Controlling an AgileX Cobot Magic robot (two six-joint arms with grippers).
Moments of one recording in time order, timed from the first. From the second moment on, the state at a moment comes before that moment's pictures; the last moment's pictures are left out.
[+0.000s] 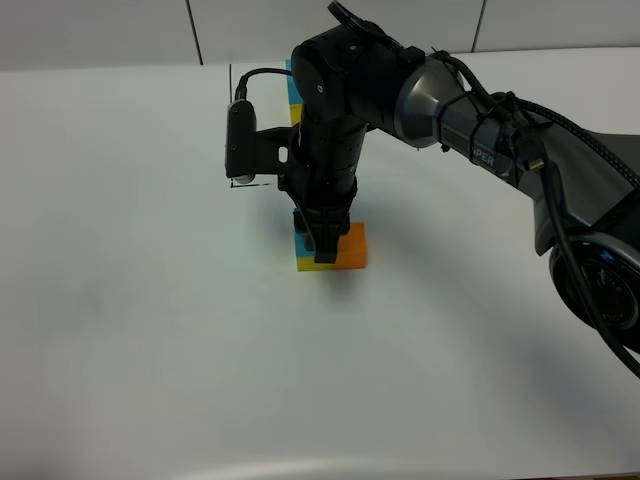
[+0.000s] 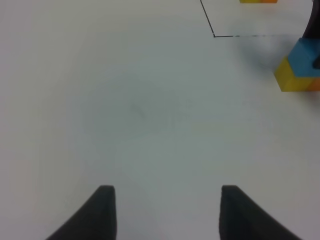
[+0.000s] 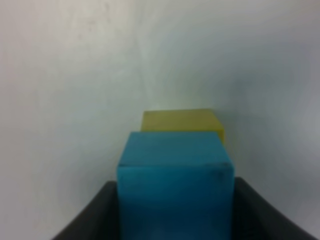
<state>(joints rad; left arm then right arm) -0.04 0.00 -0.51 -0.07 1.07 -0.02 0.72 2.30 -1.97 0.06 1.15 -0.92</state>
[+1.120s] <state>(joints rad) -0.04 0.00 -0.51 -0.07 1.07 -0.02 0.72 2.30 -1.97 0.06 1.13 -0.92</state>
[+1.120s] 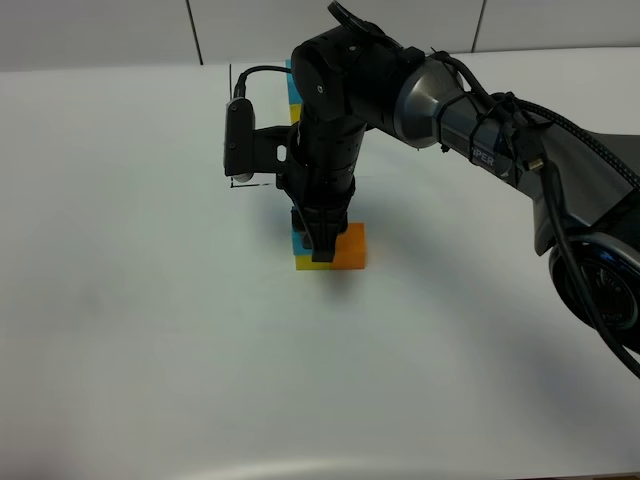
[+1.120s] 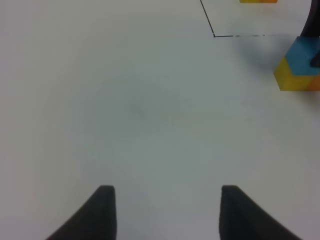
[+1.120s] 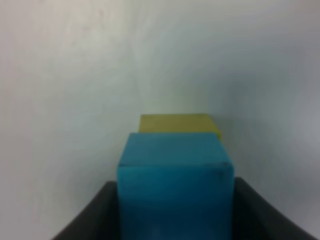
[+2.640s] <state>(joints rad) -0.04 0.00 -0.51 -0.07 1.07 -0.02 0.56 1.93 -1.57 -0.04 0.99 -0.57</state>
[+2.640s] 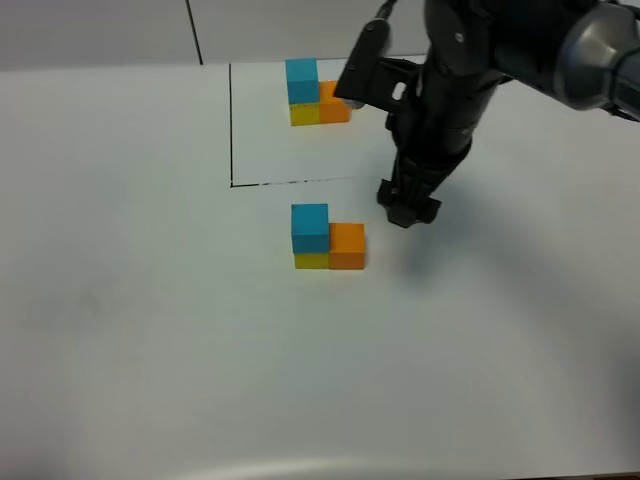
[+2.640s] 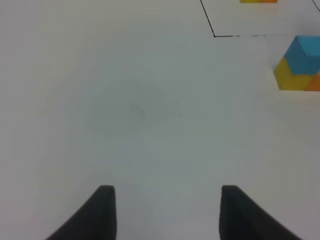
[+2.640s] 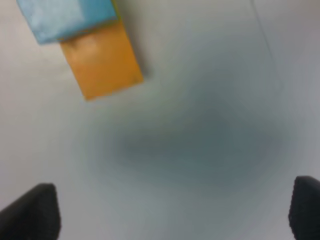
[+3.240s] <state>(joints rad) -0.04 0.00 -0.51 -0.07 1.07 -0.02 0.42 1.56 -1.11 -0.10 0.71 -0.19</state>
